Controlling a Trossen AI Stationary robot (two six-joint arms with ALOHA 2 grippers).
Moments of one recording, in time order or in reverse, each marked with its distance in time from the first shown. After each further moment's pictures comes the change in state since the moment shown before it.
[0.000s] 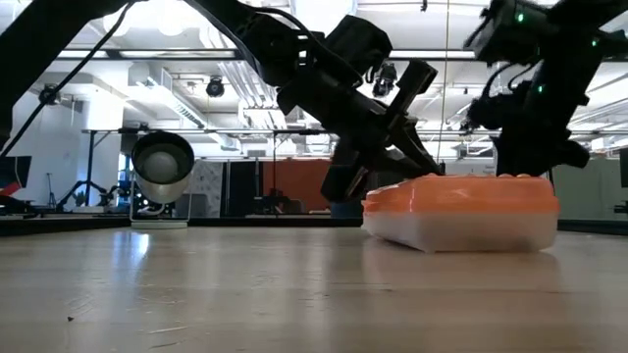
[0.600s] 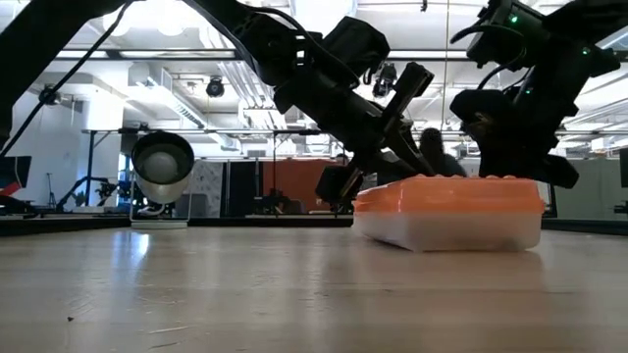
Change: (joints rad) left arm 0.004 -0.003 -0.013 -0.020 -0.019 0.004; right arm 0.009 0.080 -0.047 0.271 -0.157 0.078
